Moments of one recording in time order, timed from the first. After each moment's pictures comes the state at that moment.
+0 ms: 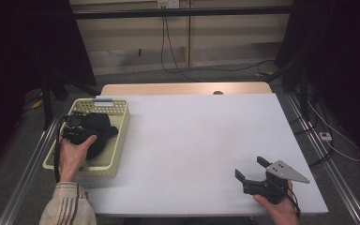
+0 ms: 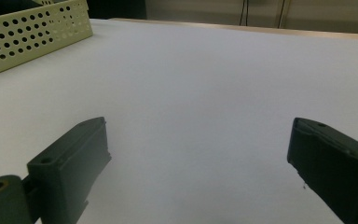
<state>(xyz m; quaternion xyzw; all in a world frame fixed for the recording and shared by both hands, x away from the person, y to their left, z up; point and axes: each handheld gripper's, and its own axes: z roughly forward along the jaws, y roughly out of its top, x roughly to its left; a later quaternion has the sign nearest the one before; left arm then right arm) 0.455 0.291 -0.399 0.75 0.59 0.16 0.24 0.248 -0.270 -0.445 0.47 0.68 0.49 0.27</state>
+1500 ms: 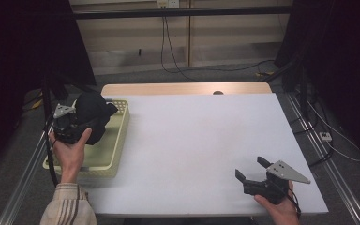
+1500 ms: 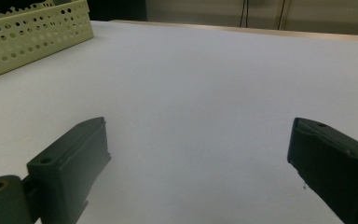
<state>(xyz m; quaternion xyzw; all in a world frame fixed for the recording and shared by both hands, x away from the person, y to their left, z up) 0.423 0.293 -0.367 0.69 0.52 0.27 0.43 0.247 -0.271 -0.445 0.47 0.68 0.49 0.27</state>
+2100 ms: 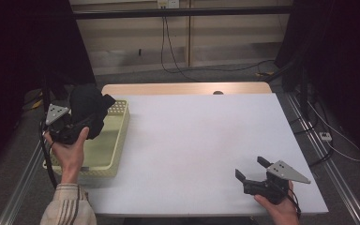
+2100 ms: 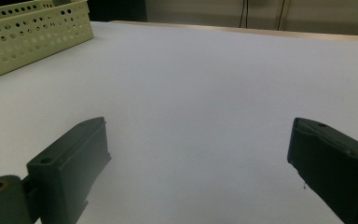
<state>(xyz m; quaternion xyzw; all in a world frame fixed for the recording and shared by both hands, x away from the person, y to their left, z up) 0.408 0.291 -0.355 0.65 0.48 0.32 0.49 0.247 -0.271 -0.445 0.47 0.68 0.49 0.27</state>
